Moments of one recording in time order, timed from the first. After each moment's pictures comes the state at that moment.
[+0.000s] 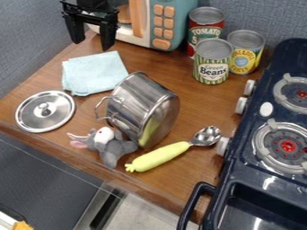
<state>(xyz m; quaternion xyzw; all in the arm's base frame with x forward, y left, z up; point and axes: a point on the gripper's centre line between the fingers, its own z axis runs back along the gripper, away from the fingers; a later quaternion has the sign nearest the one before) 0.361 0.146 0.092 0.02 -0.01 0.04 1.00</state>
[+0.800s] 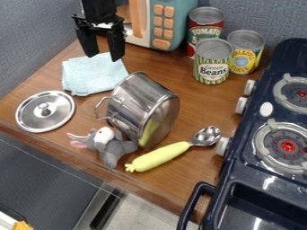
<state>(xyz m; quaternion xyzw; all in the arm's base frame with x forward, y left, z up) 0.356 0.121 0.076 -0.09 0.01 -0.03 1.00</state>
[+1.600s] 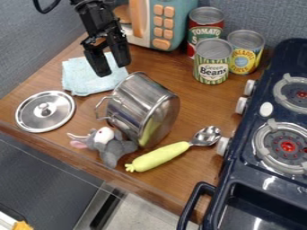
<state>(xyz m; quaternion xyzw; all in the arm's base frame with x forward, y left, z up) 0.340 0.096 0.063 -0.31 0.12 -0.04 0.94</state>
